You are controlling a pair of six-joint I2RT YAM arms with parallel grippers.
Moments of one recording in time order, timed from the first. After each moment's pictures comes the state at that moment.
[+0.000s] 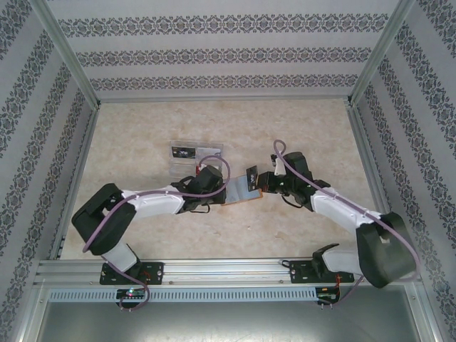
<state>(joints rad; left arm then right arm) -0.77 1.58 0.81 -0.07 -0.02 -0.75 0.39 1.25 0.61 -0.10 -0.39 0.54</state>
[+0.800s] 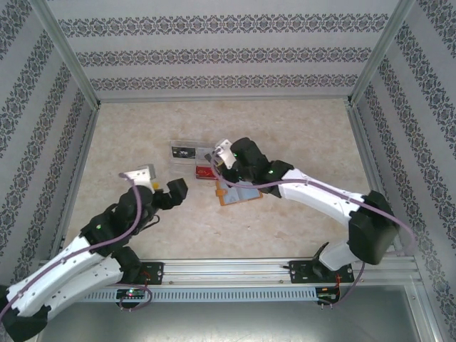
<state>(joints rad) -0.77 0.51 0.63 -0.58 -0.42 -0.77 0.84 1.55 1.15 -0.29 0.03 -0.15</state>
